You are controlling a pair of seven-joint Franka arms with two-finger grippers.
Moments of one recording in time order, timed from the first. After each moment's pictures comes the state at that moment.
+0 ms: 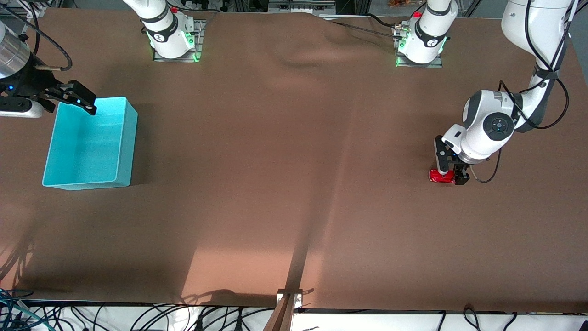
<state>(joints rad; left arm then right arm) 0.08 0.38 -0.04 -2.23 0.33 2.62 1.33 0.03 -0.04 0.06 -1.66 -0.05 1.65 0.12</state>
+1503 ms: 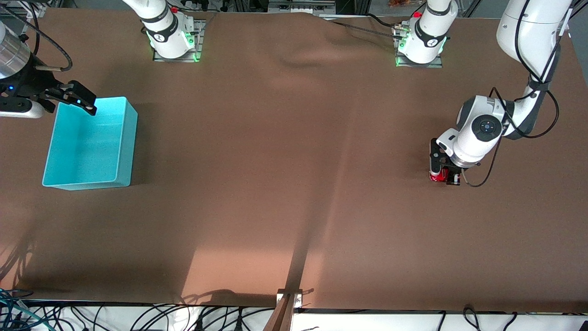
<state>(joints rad) 0.09 0.44 -0.04 -2.21 0.42 2.68 1.34 0.03 -0.04 0.06 -1.66 -0.05 1.65 0.12</state>
